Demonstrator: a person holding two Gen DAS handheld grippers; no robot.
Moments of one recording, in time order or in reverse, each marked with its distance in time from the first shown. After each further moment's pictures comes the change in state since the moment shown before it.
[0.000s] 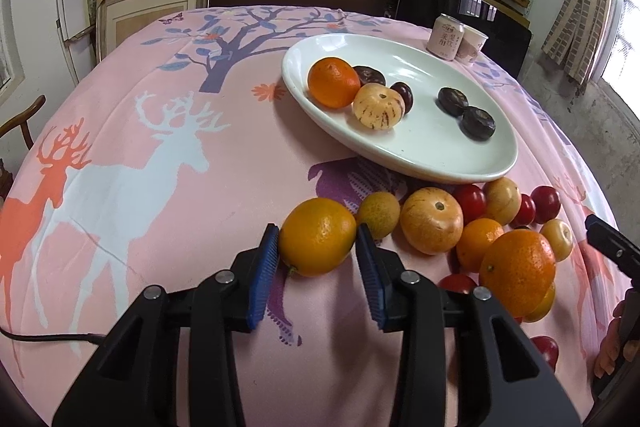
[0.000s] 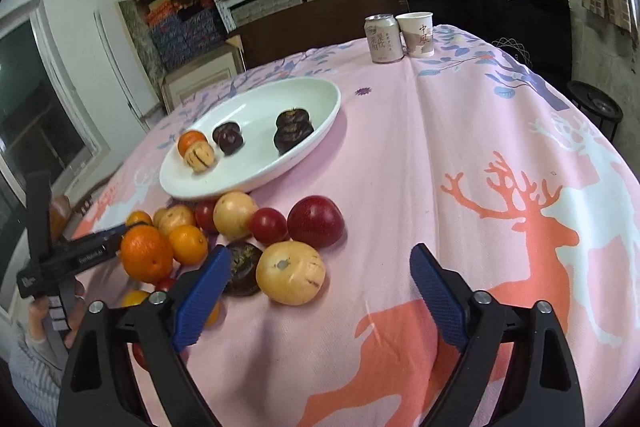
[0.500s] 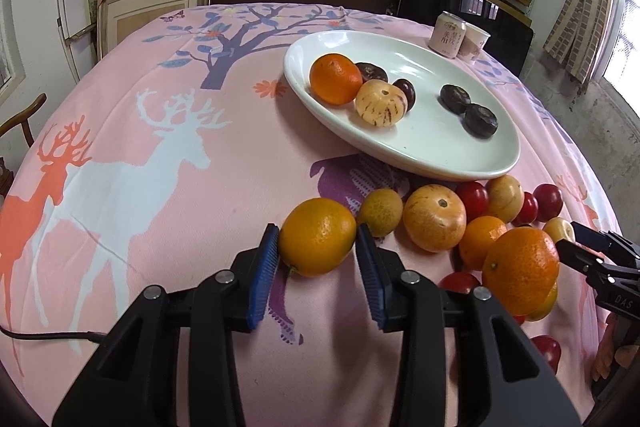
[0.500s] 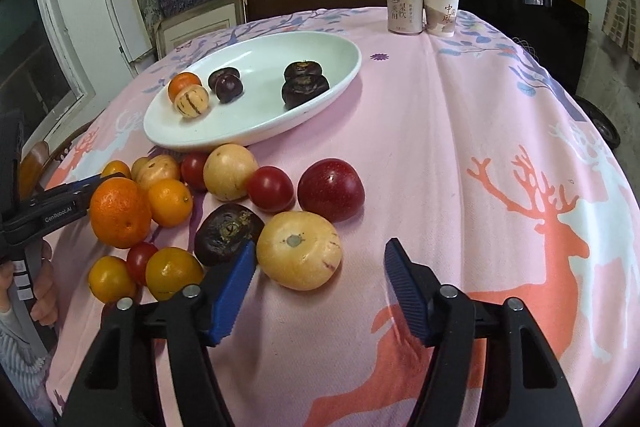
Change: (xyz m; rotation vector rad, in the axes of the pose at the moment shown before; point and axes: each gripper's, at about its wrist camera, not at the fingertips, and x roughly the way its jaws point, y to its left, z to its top) left arm 0.000 0.002 0.000 0.000 0.008 0.003; right arm 0.023 0.023 -0.004 -0.115 0.125 -0.065
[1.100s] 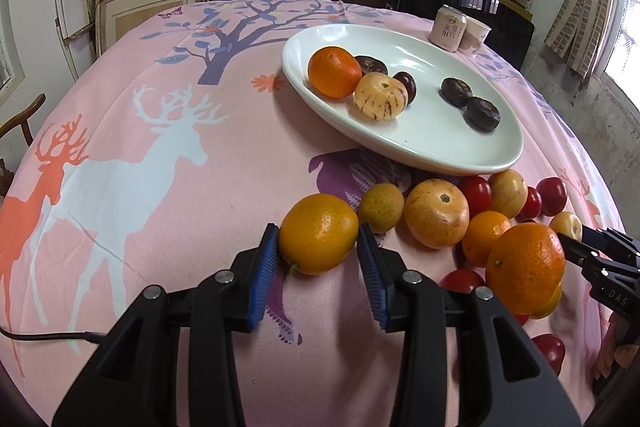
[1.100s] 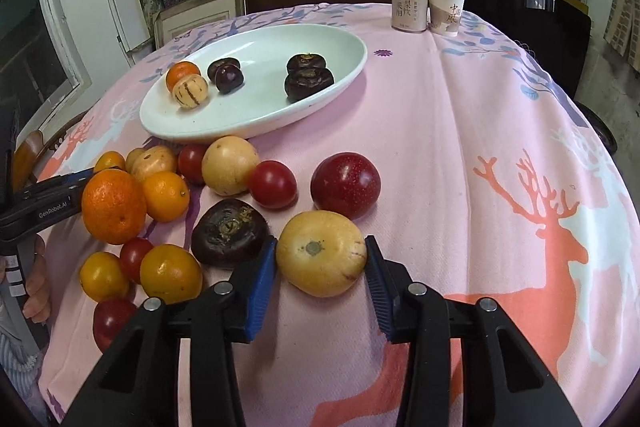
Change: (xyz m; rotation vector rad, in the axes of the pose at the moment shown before) left arm 0.005 -0.001 -0.001 0.008 0.017 0.005; right arm 0.006 0.009 0.001 -0.034 0.023 -0.034
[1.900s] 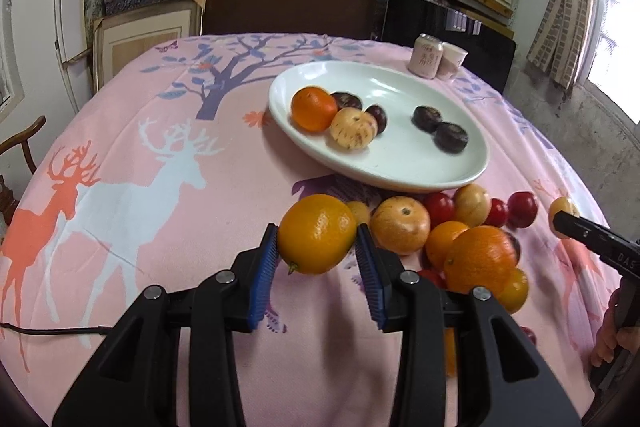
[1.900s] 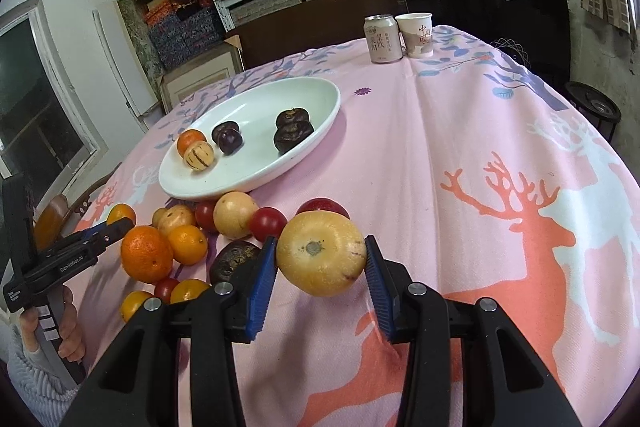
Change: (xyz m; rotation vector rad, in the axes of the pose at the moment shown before) left arm -0.037 -0.011 -0.005 0.027 -0.128 -0.039; right arm -0.031 -0.035 -0.005 0.164 -0.161 0.112
